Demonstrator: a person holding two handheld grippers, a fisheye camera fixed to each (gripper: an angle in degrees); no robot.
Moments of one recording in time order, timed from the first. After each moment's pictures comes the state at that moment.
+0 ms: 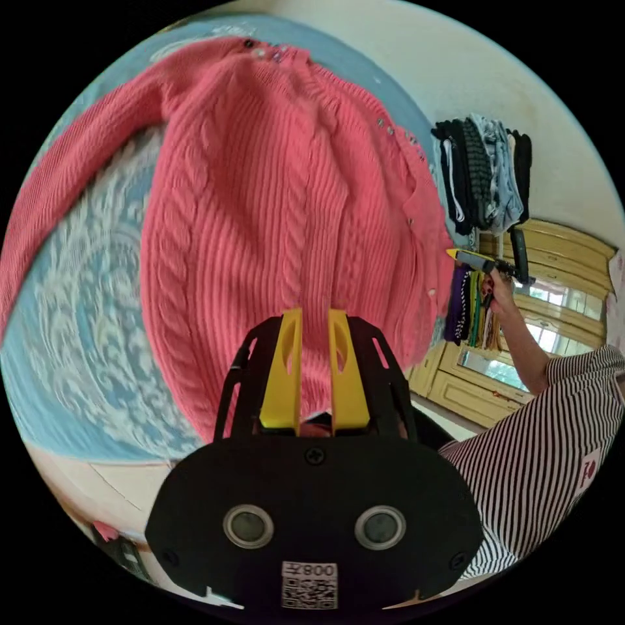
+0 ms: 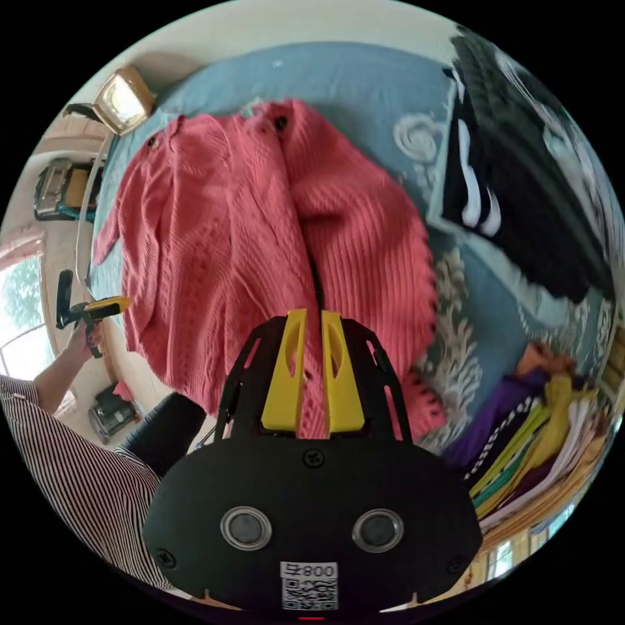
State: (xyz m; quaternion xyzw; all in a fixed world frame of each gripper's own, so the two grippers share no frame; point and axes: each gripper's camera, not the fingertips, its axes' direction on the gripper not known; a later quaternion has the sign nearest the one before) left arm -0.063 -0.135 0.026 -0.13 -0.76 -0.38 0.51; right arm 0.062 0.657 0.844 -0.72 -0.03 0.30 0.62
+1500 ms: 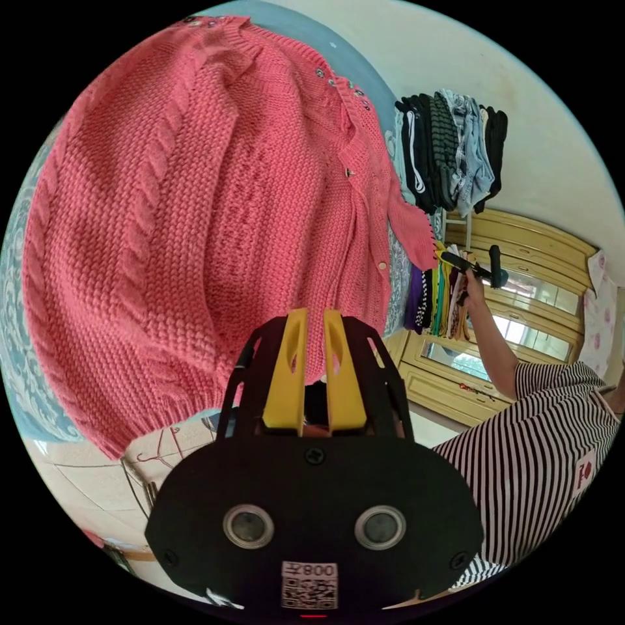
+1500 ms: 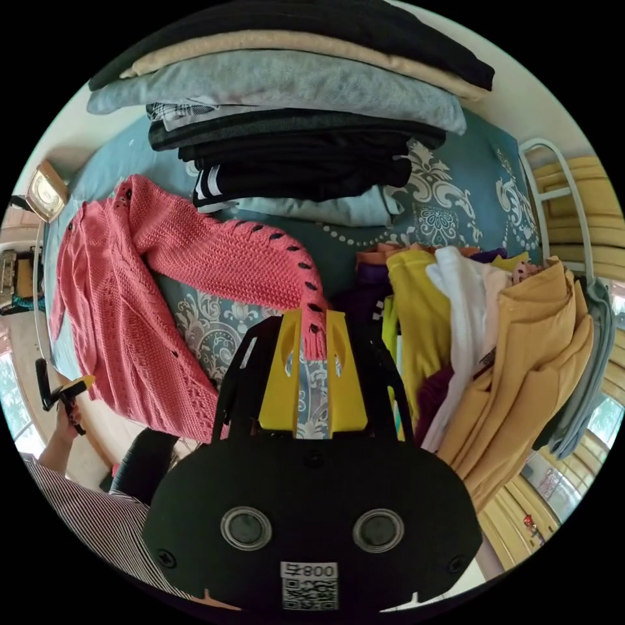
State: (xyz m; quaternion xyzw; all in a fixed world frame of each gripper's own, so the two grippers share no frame) left arm -0.109 -0.009 0.023 -0.11 -0.72 -0.39 0.56; right arm 0.107 0.635 0.655 -0.71 0.17 0.33 0.60
